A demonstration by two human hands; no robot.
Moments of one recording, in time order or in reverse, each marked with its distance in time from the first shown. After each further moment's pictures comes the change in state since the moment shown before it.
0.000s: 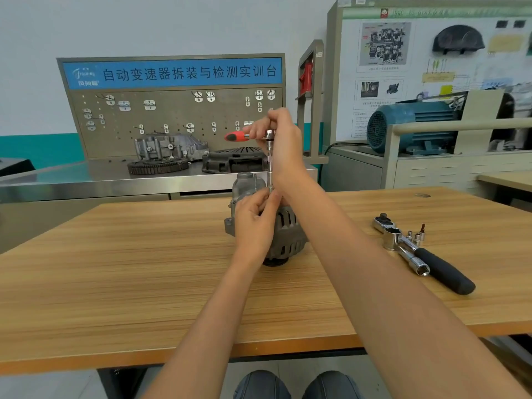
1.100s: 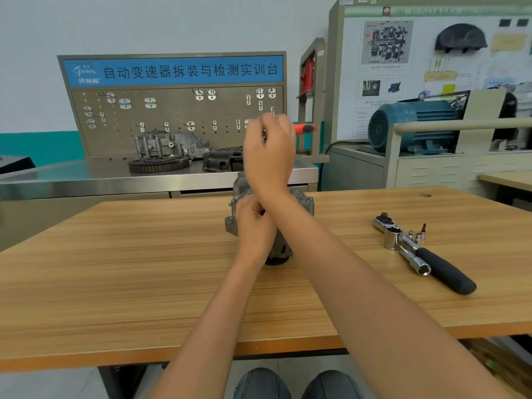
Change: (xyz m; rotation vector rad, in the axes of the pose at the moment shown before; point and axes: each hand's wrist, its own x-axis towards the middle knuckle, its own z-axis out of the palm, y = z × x) left_hand 0.003 -0.006 0.003 -0.002 0.039 -0.105; right_hand -0.018 0.017 0.017 -0.550 0.267 -0.414
